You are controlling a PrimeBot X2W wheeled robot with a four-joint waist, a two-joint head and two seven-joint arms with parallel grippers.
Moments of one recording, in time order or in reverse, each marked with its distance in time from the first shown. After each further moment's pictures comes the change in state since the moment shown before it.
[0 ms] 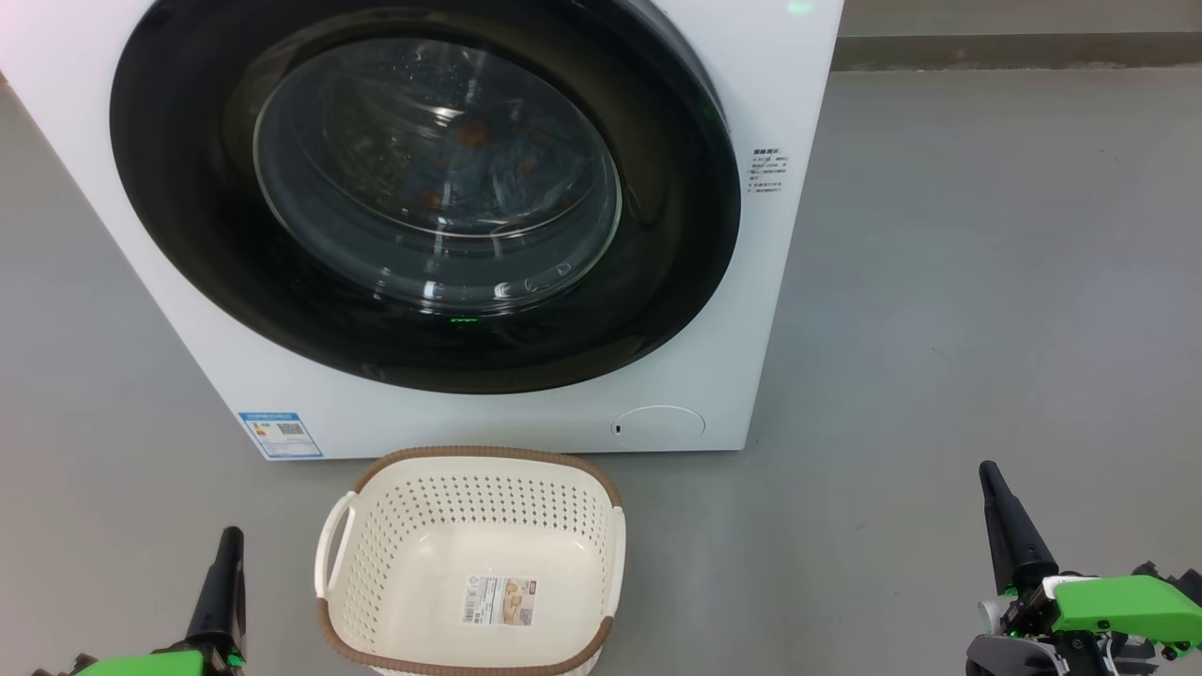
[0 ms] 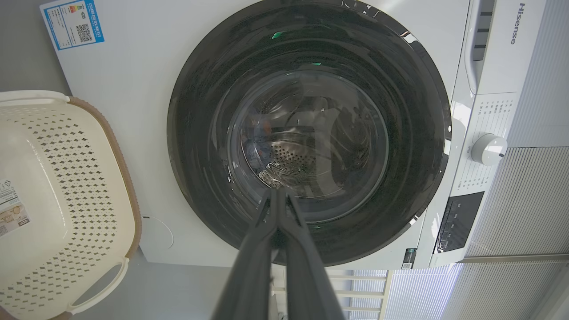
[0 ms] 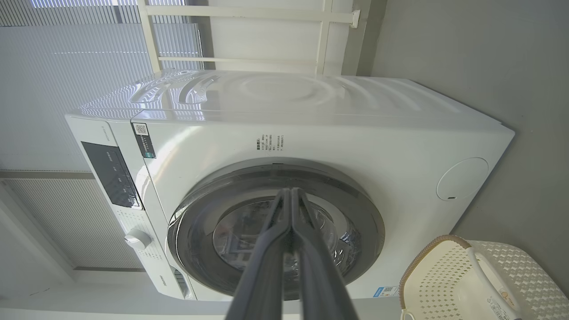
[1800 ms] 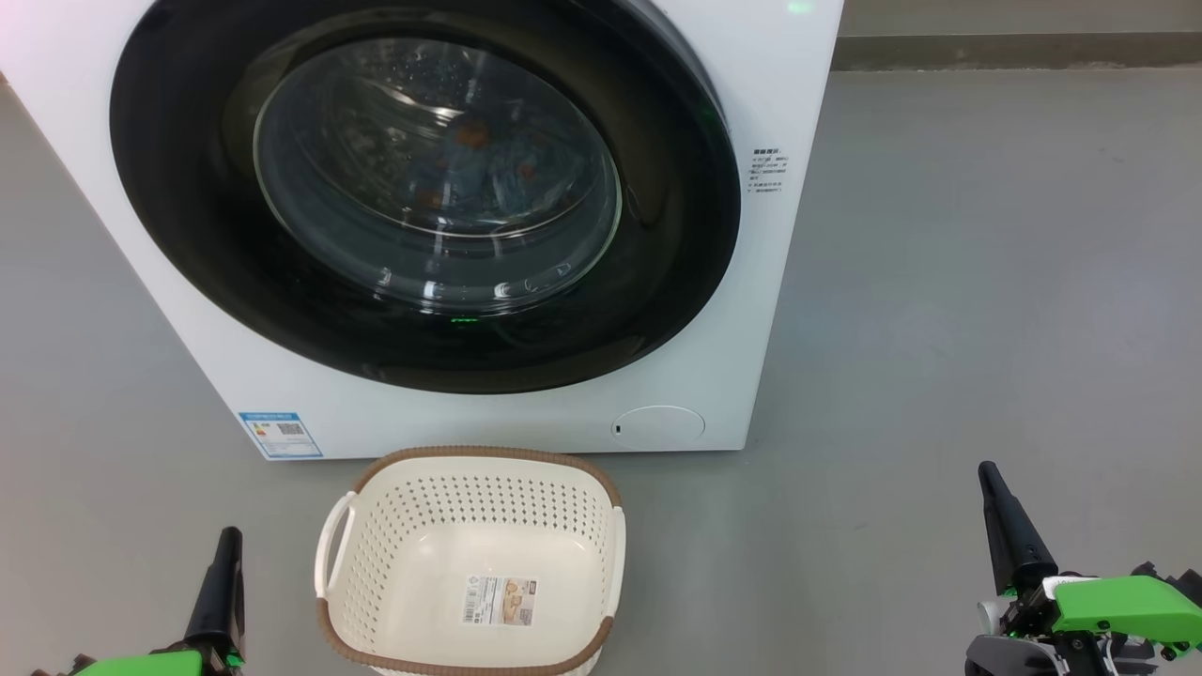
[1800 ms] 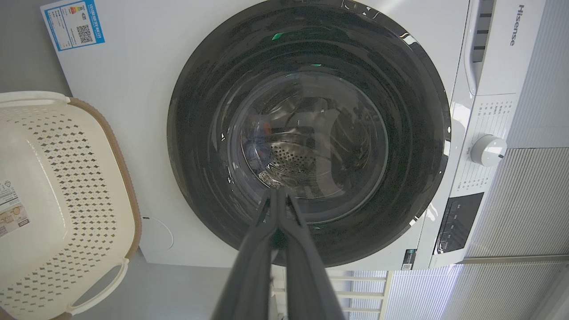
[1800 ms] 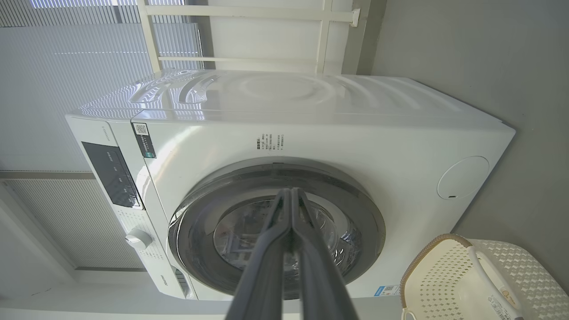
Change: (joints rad) left arm 0.000 -0.001 0.003 0.000 0.000 0.000 0.000; right arm 0.000 0.004 -0.005 0.000 0.000 0.000 0.008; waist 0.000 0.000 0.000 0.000
